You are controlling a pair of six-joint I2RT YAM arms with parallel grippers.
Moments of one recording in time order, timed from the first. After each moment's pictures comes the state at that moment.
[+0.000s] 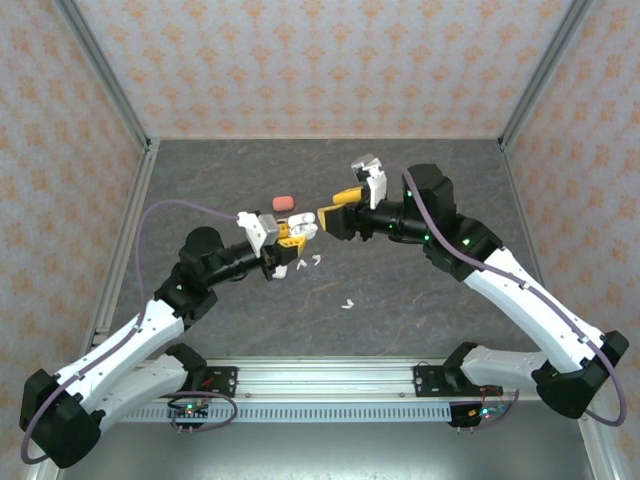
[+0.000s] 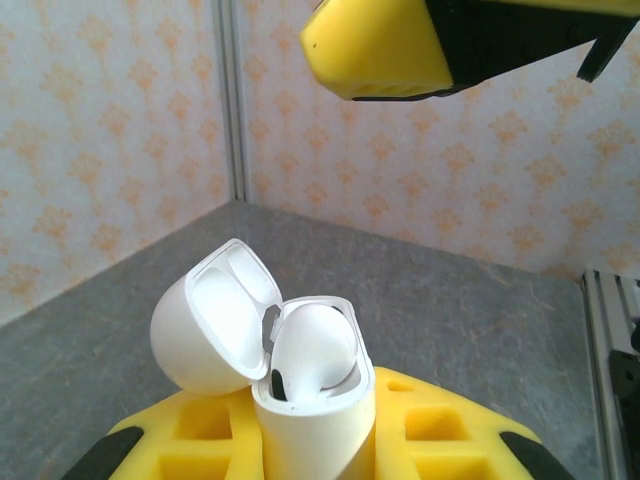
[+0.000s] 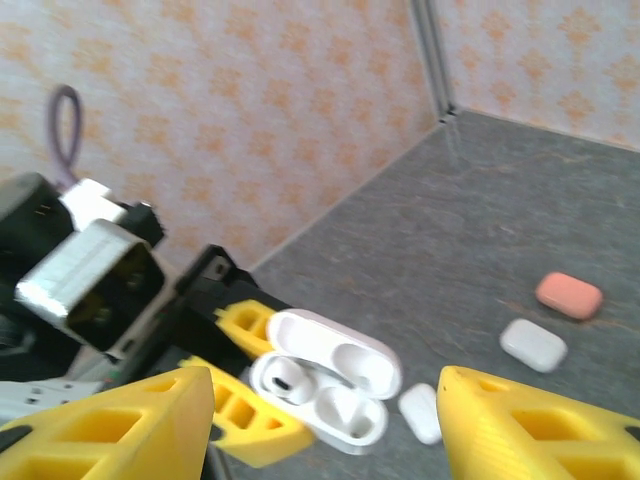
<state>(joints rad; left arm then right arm) -0.54 0.87 0.60 0.23 0.47 0.01 0.72 1.14 1.29 -0.42 -0.42 0.29</state>
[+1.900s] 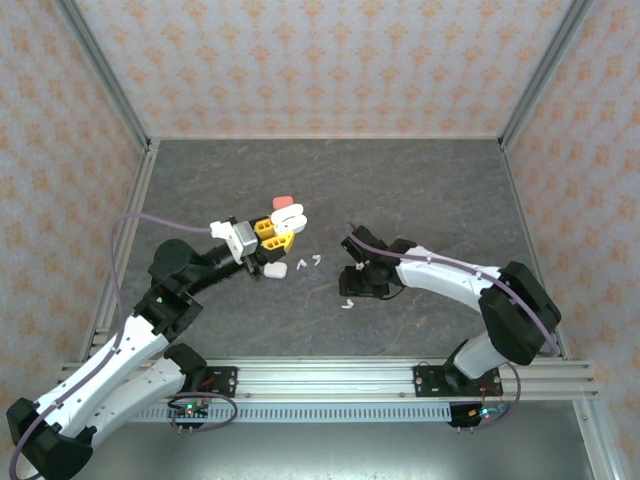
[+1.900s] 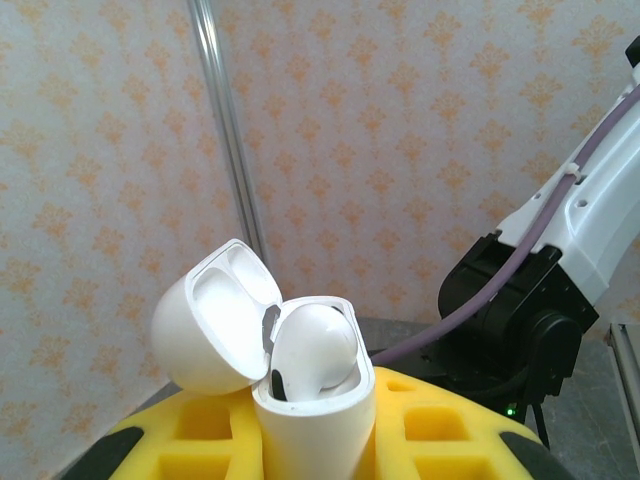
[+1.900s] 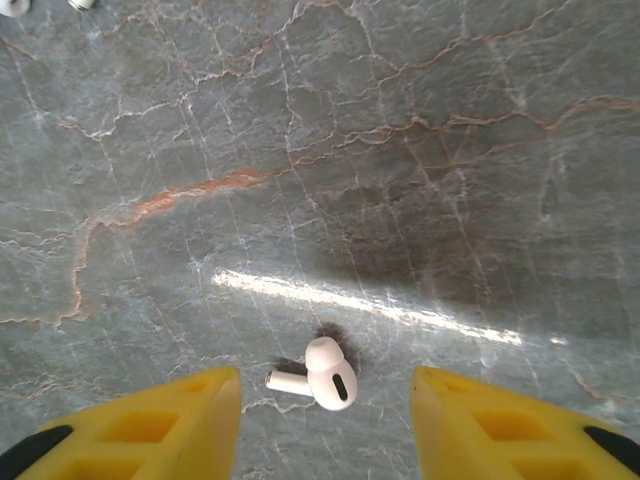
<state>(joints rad) -0.56 0.72 0.64 0.26 0.46 0.10 0.78 1.52 0.90 -0.64 -0.12 0.73</state>
